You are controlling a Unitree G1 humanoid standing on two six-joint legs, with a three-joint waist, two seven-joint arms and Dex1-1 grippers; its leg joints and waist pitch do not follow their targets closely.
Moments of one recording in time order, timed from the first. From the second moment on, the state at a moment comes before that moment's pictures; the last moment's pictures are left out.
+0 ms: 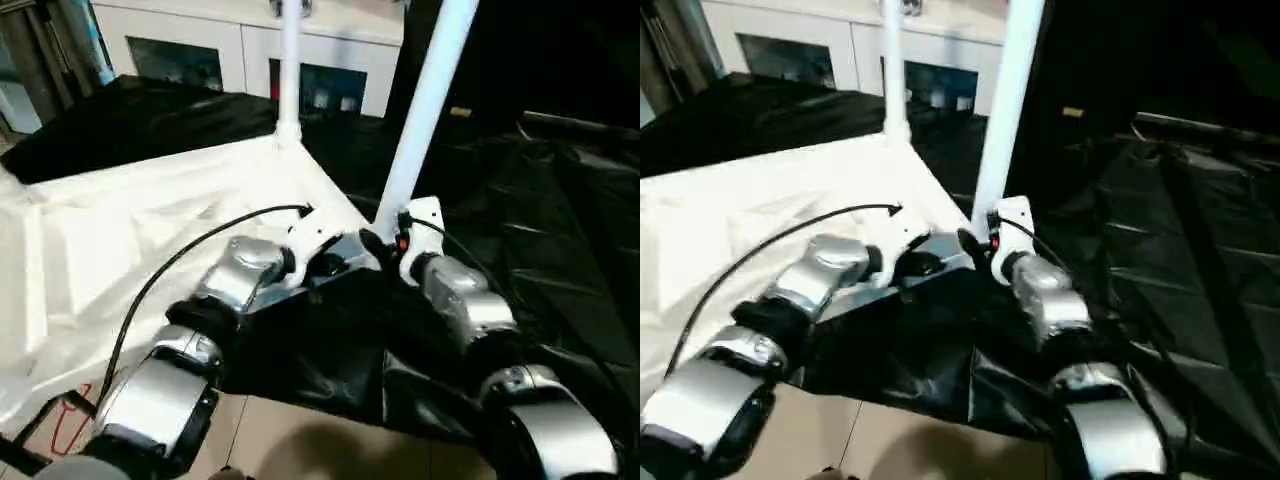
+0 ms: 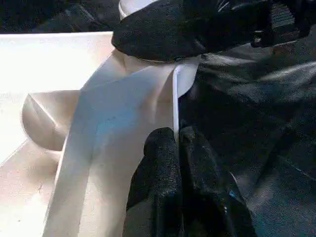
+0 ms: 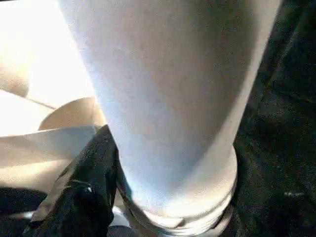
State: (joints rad) left arm -0.83 0.12 -0.24 0.94 0.11 0.13 -0.81; right arm -0.70 -0.07 -0.04 0.90 0.13 0.11 0.33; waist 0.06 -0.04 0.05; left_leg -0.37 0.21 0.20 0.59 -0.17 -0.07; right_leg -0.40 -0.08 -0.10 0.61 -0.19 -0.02
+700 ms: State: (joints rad) left arm -0.73 0.26 -0.28 0.81 0.07 0.02 -1.21; right arm -0.54 -0.30 0.13 0.68 0.14 0.08 1.02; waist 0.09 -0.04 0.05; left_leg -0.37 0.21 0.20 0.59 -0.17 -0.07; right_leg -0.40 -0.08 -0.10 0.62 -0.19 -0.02
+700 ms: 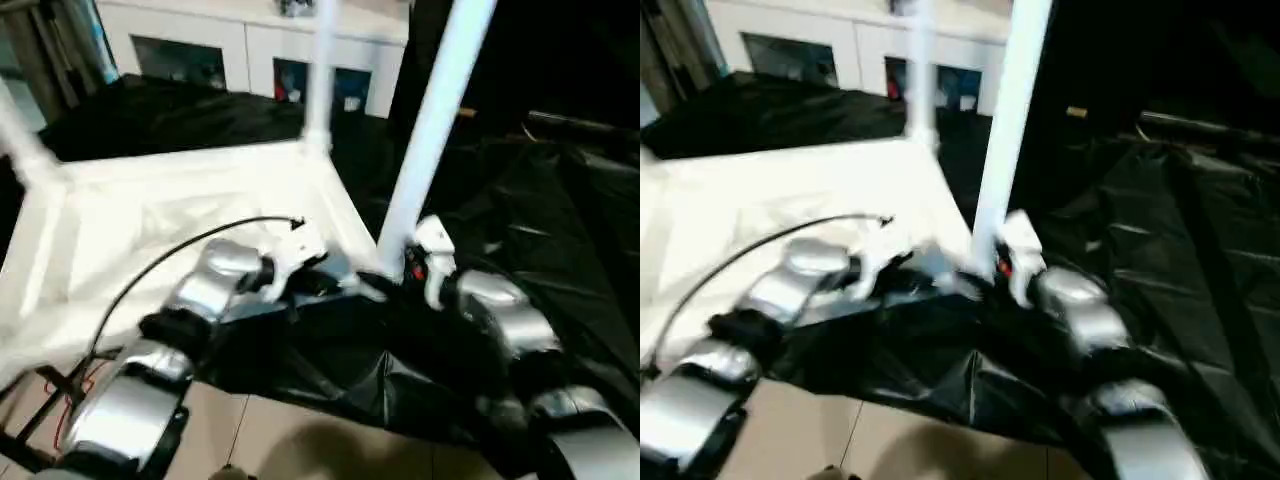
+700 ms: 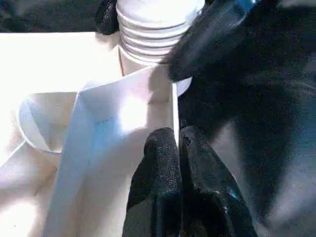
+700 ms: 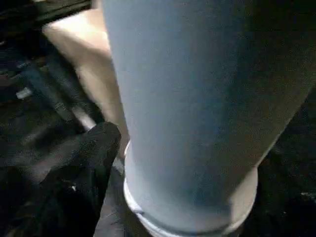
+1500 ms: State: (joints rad) left arm -0.79 0.21 -0.26 0.90 0.09 0.07 -1.01; right arm -0.60 -0.18 0.04 0.76 0.14 0.14 0.65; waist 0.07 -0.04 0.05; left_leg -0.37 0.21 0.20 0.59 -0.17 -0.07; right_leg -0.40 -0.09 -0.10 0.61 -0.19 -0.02
